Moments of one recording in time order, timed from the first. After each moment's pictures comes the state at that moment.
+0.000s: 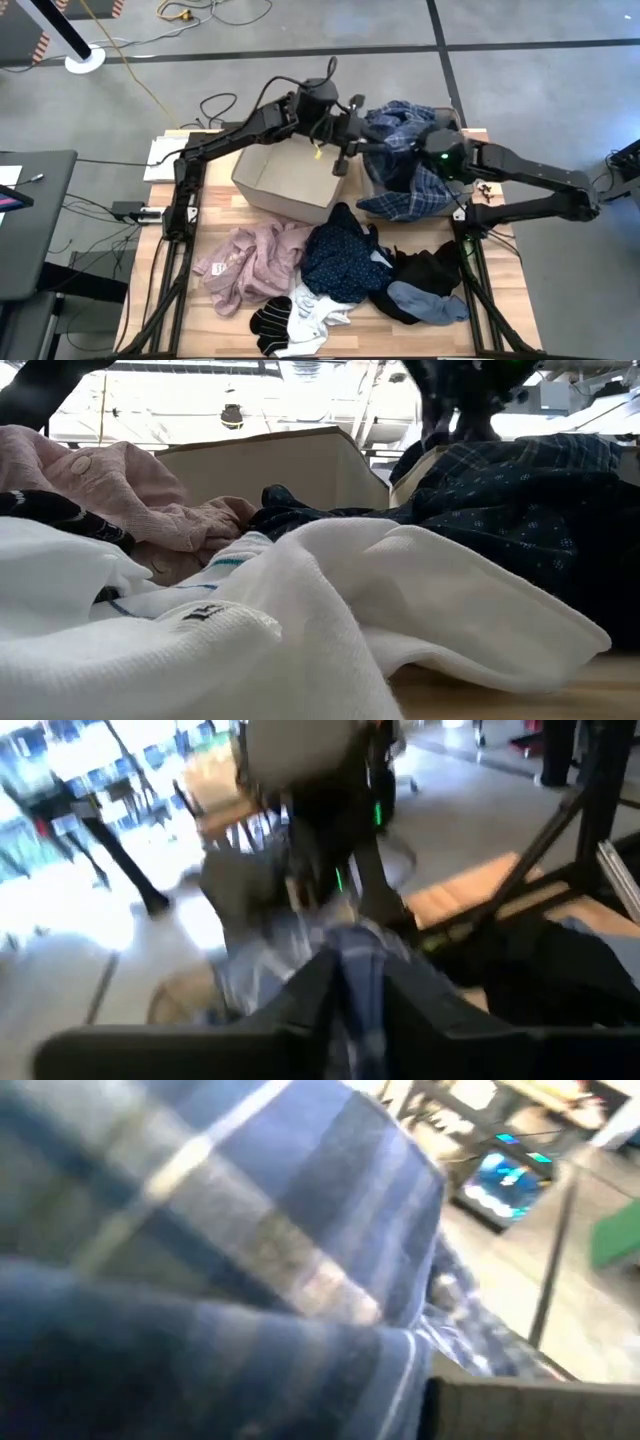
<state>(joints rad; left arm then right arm) 0.27 2.02 2.35 -0.58 0.36 0.49 -0.26 0.95 1.05 -0.67 0.72 0.08</state>
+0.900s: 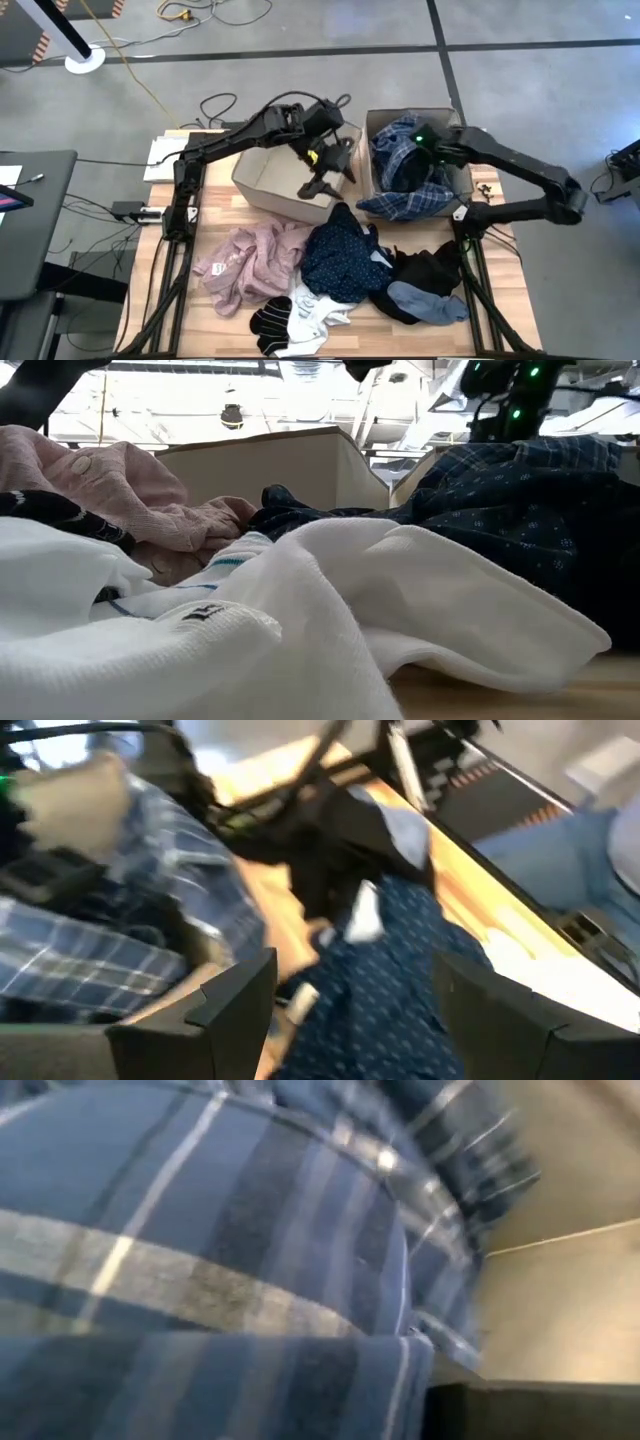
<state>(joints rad) 0.23 2.02 2.34 -1.11 0.60 0.61 -0.59 1.14 1.03 -1.04 0.45 0.26</state>
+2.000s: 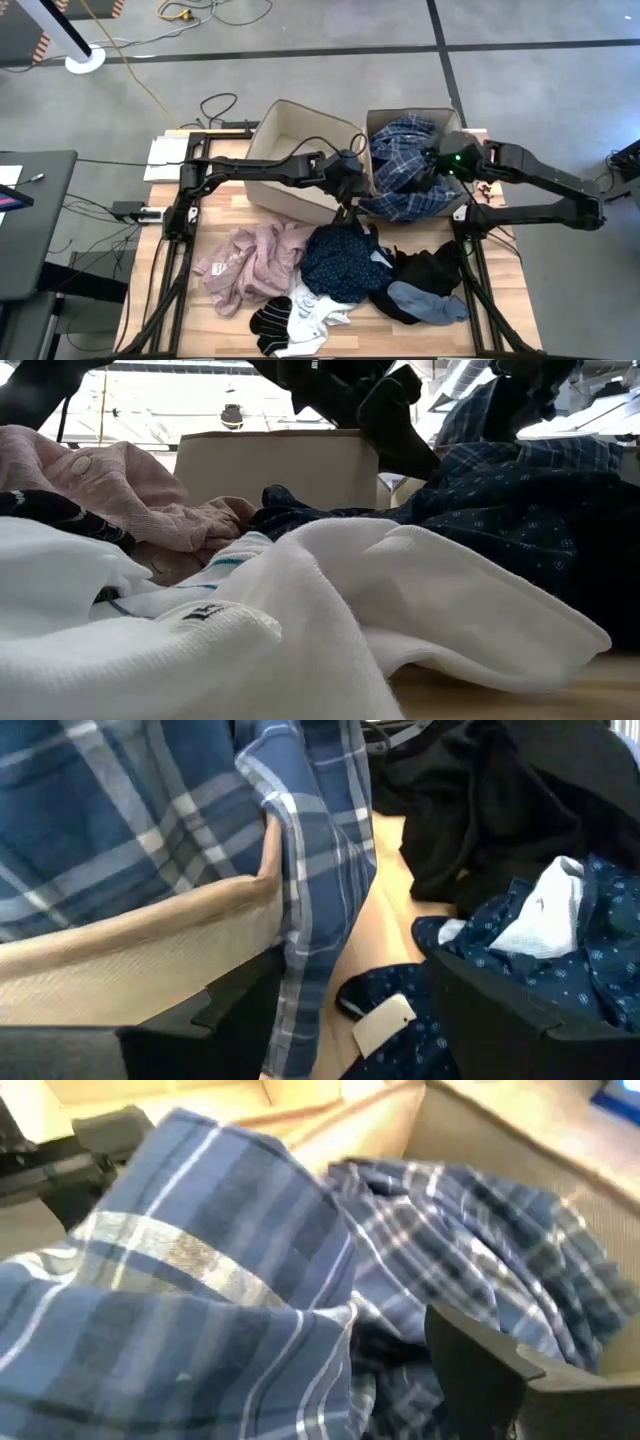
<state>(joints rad) 0.16 2.07 1.78 -0.36 0.26 0.27 -0.31 0.84 1.04 -0.96 0.35 0.25</state>
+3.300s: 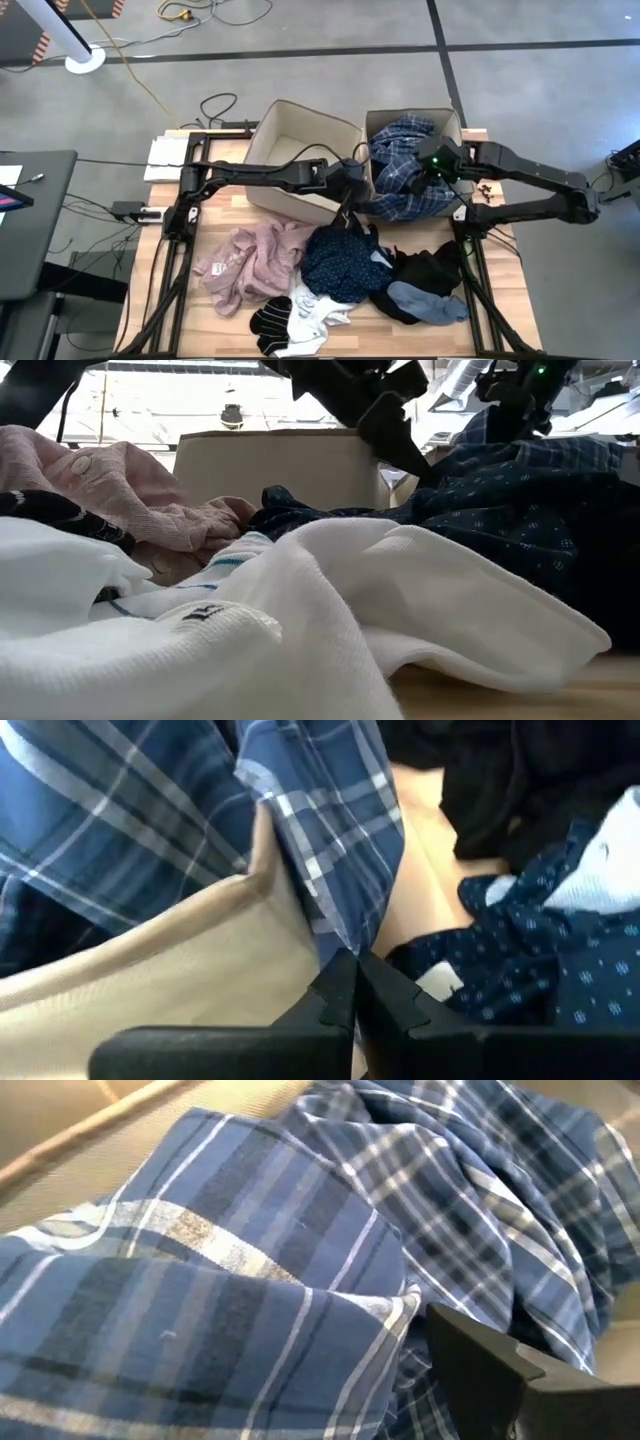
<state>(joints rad) 0.10 2.07 1.82 -0.43 0.06 0.42 -0.31 0.97 1.04 -1.03 0.34 0.27</state>
